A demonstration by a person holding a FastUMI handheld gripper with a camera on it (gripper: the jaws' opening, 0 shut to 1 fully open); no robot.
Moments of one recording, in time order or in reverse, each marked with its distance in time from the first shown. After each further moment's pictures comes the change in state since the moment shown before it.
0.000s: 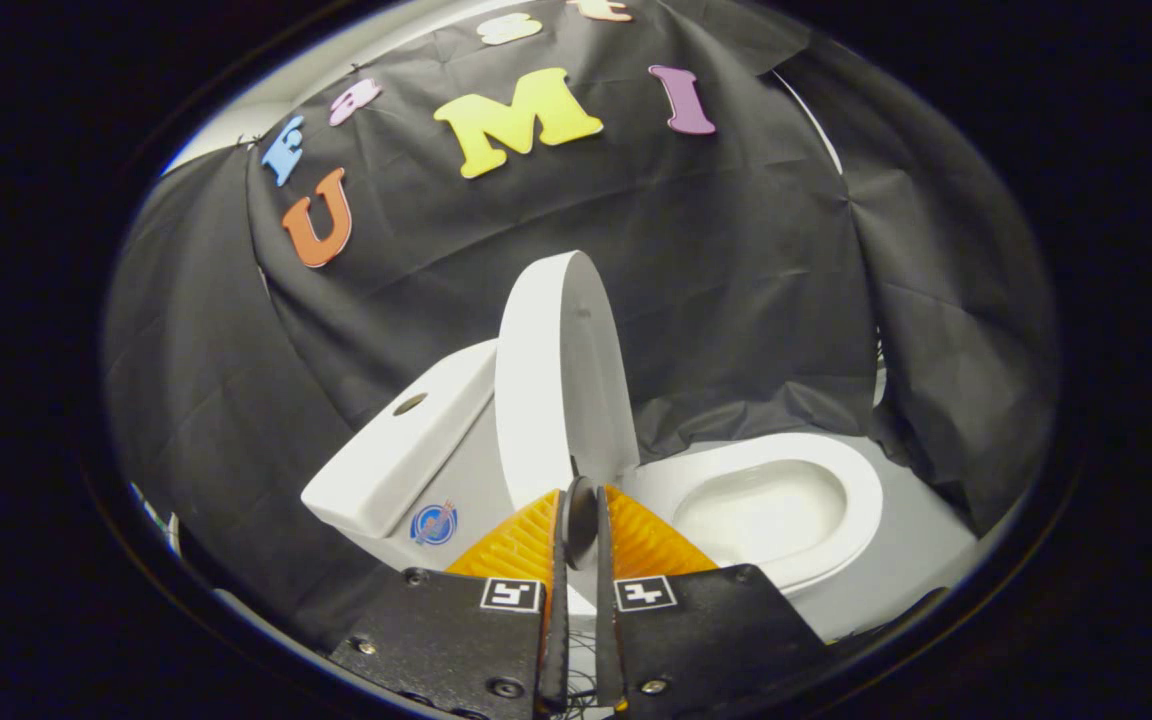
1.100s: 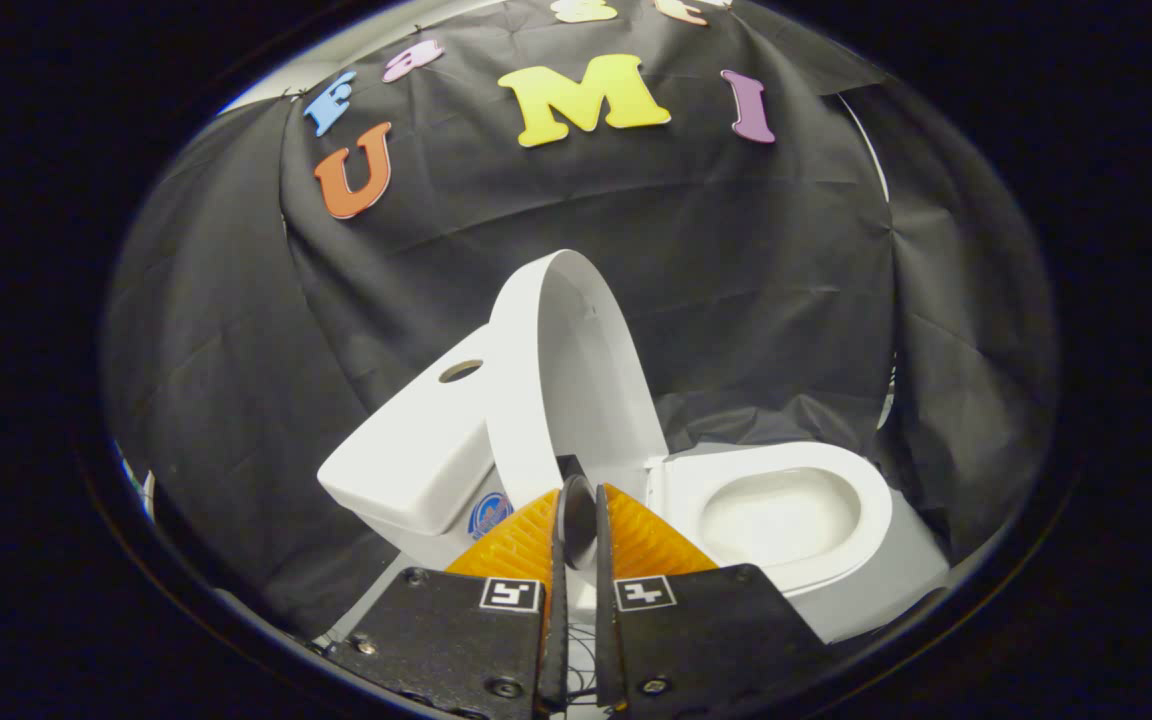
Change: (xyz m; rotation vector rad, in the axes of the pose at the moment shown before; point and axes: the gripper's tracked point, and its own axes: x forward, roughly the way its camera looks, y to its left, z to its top) arm 0.017 0.068 -0.020 -0.131 0.053 -0.017
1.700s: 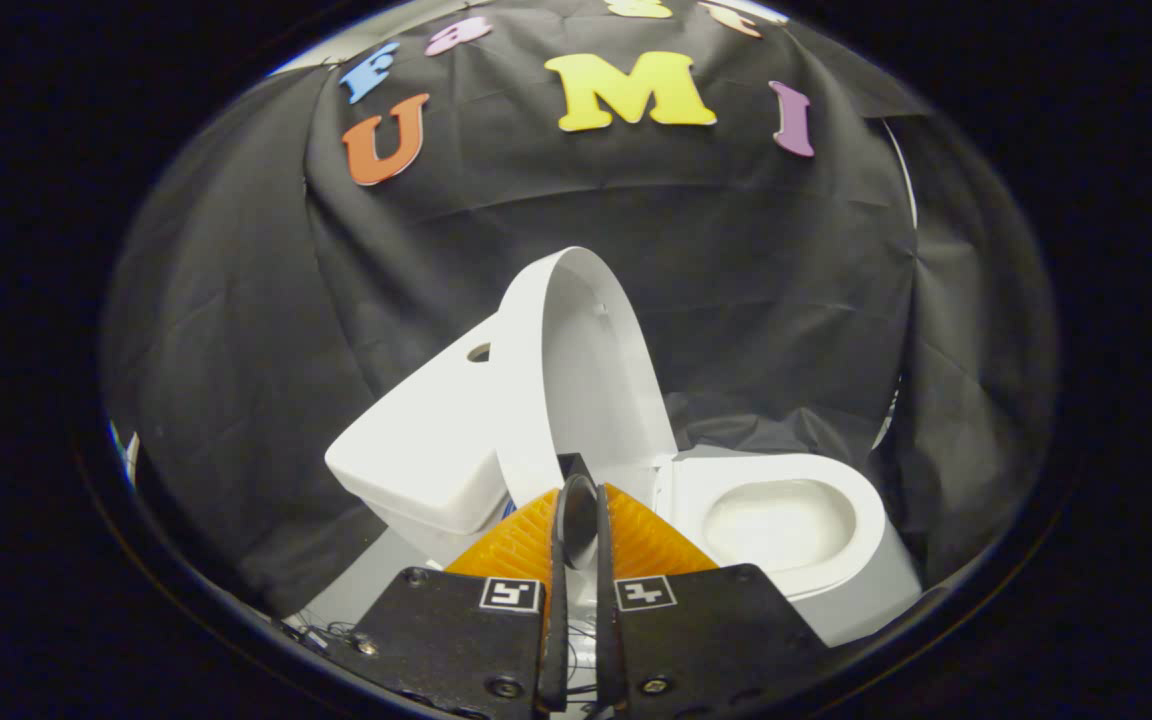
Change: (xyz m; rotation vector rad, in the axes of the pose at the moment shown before) arm 0.008 0.029 -0.005 -0.144 0.030 -0.031
